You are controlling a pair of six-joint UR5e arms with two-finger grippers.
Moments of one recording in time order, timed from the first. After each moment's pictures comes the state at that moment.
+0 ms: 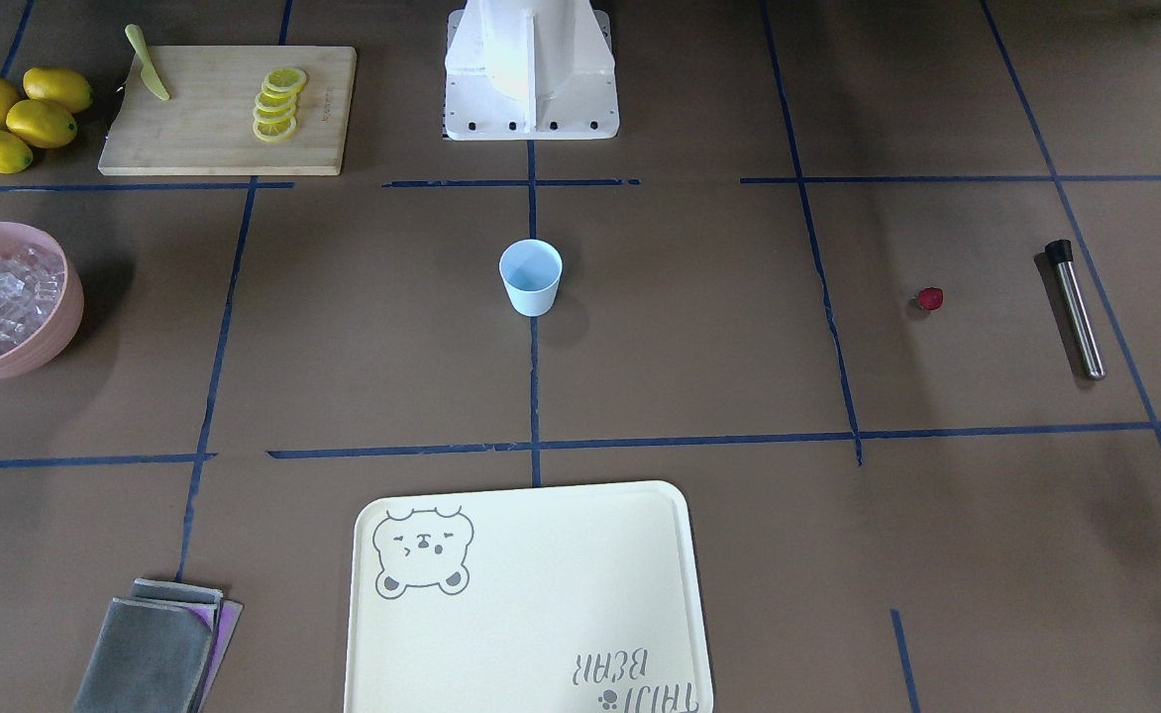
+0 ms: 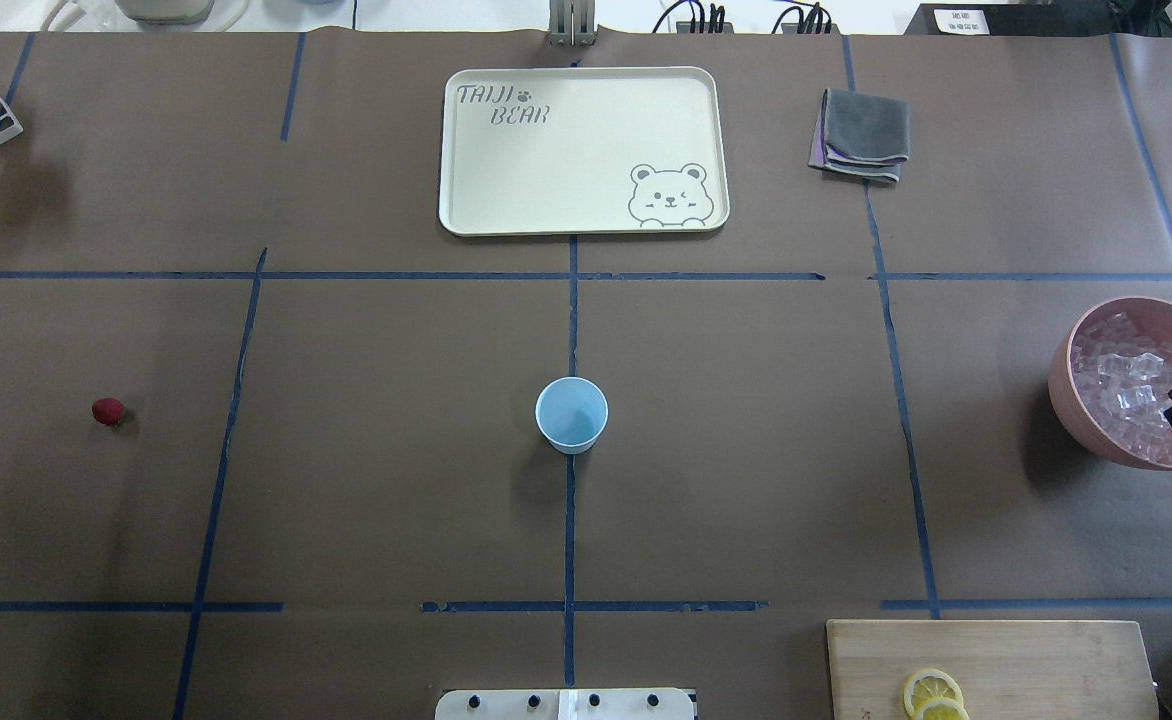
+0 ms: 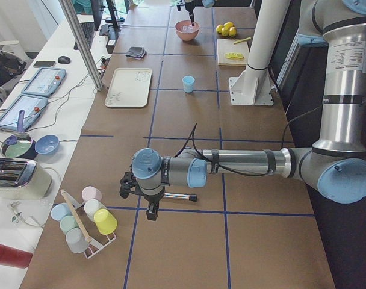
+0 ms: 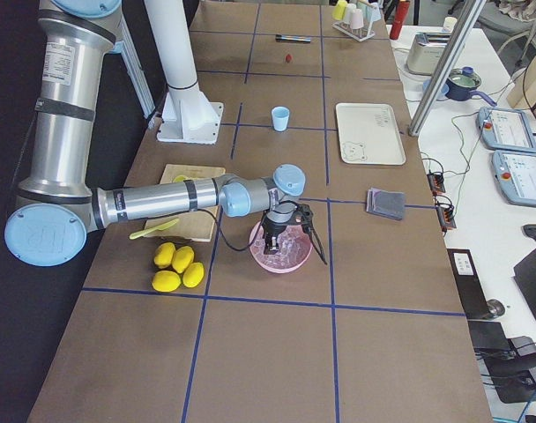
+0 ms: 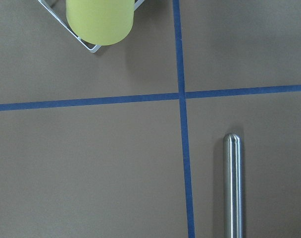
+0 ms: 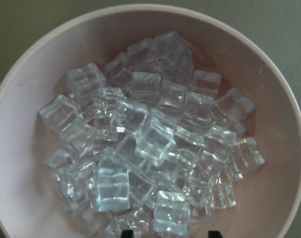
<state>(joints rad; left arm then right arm) -1.58 -1.56 -1.57 -1.62 -2.37 0.05 1.13 -1.74 1.86 -1.52 2.30 0.30</state>
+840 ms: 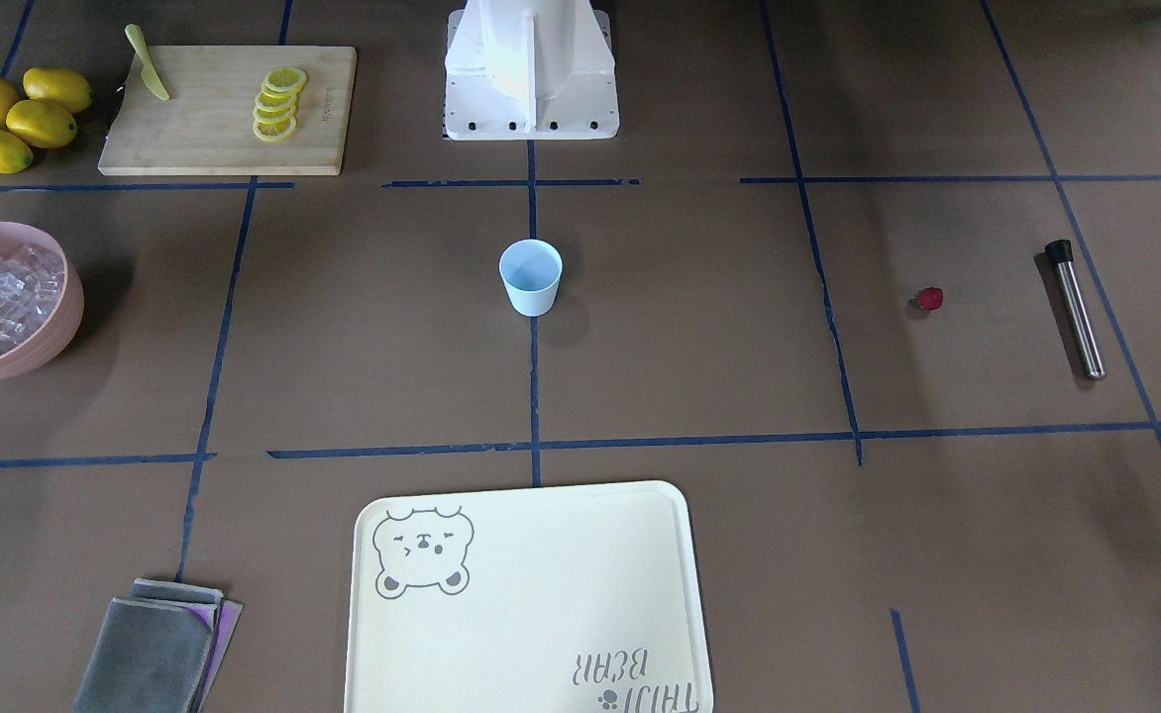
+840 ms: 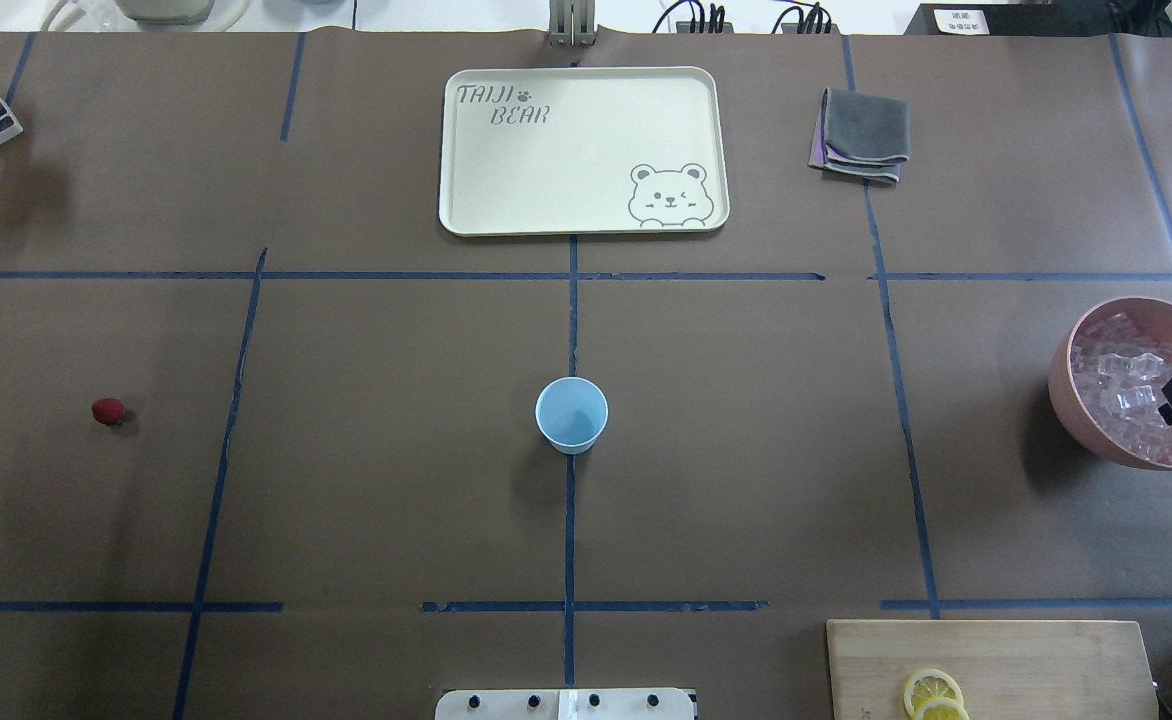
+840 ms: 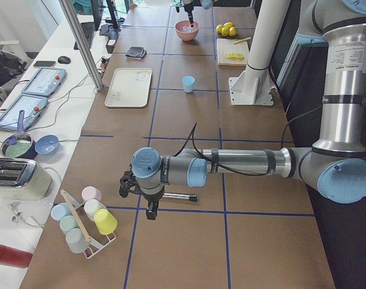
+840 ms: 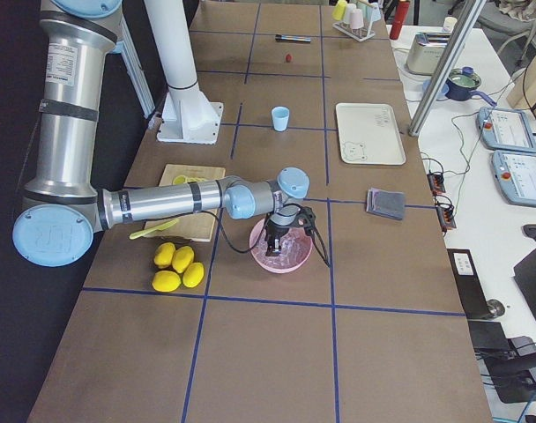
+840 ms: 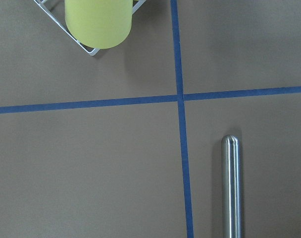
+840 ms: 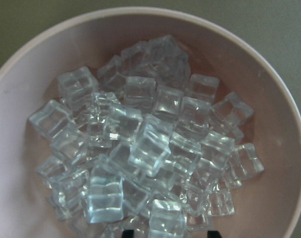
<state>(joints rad) -1.58 -1.56 -1.58 -1.62 -2.37 0.05 1.12 -1.73 1.84 -1.52 2.29 0.30</state>
